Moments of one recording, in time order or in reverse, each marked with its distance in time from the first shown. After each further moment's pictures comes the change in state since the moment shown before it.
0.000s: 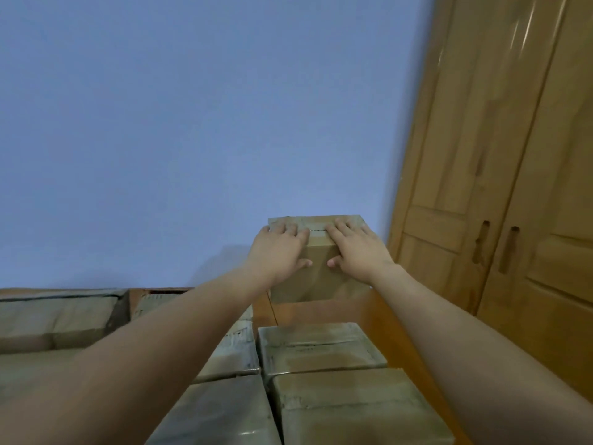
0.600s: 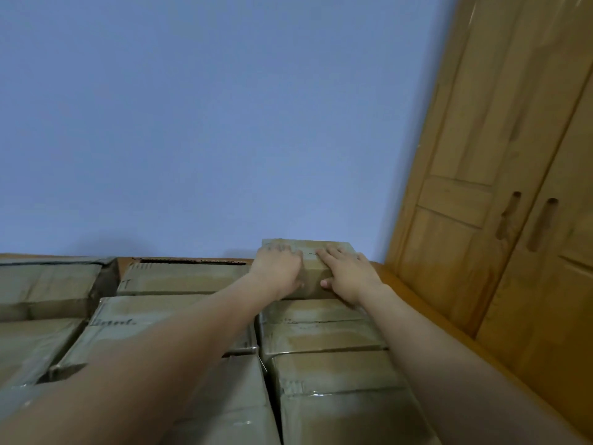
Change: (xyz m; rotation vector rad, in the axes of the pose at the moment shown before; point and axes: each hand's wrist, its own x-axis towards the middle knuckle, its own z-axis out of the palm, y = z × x) left_hand -0.018 0.021 0.081 0.006 -0.292 -0.044; right_hand -0.009 -0.021 0.097 0.170 -0.262 -0.004
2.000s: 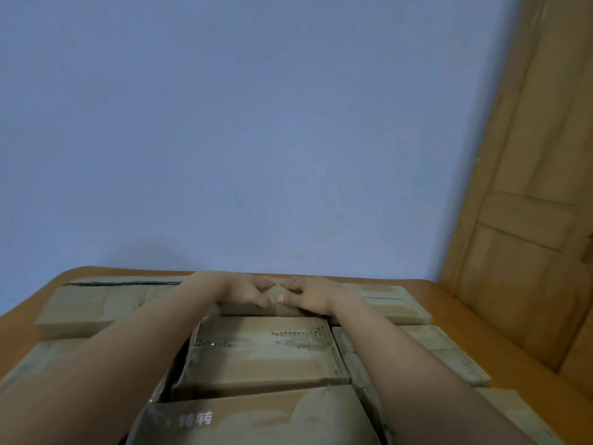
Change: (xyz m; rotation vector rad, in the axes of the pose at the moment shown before) left_hand -0.057 -0.181 0.010 -0.517 -0.572 -0.119; right_hand 0.054 -0.156 -0.012 0.349 -0.289 -0.201
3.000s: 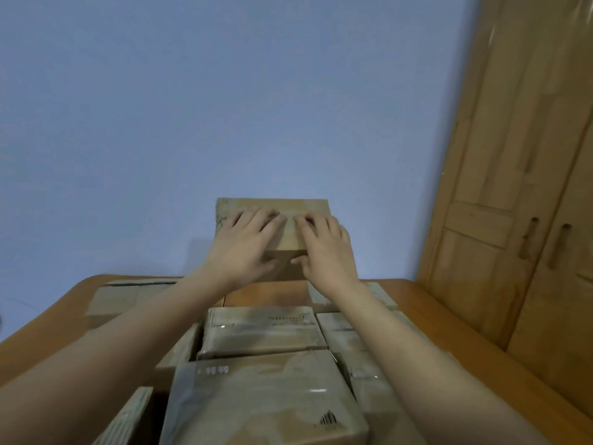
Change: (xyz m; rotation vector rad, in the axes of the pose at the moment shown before) left_hand -0.128 0.061 -0.020 0.528 1.138 0.313; right_hand -0.117 -0.055 -0.048 -0.320 1.066 -0.163
